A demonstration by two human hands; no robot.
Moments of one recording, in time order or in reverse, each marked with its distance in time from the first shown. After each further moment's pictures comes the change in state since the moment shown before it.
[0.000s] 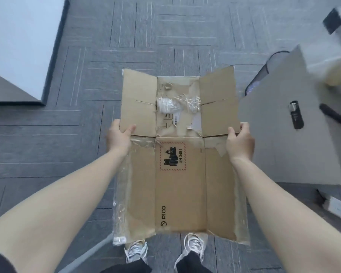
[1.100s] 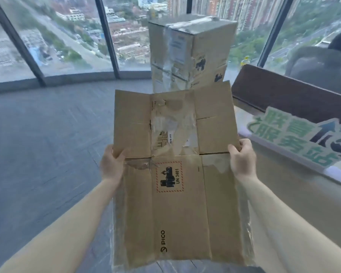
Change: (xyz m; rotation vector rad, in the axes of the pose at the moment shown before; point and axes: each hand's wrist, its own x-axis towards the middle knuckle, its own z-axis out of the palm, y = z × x) left_hand -0.463 0.310 -0.127 -0.122 -0.401 0.690; right_hand -0.348 0.086 -0.574 0.488 0.621 0.175
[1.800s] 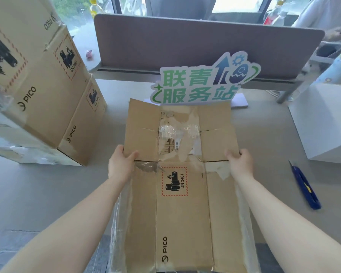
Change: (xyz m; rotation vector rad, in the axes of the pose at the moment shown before) left_hand 0.061 0.054 0.371 0.264 -0.864 0.190; right_hand 0.056 0.221 -0.080 -0.058 0.598 0.729
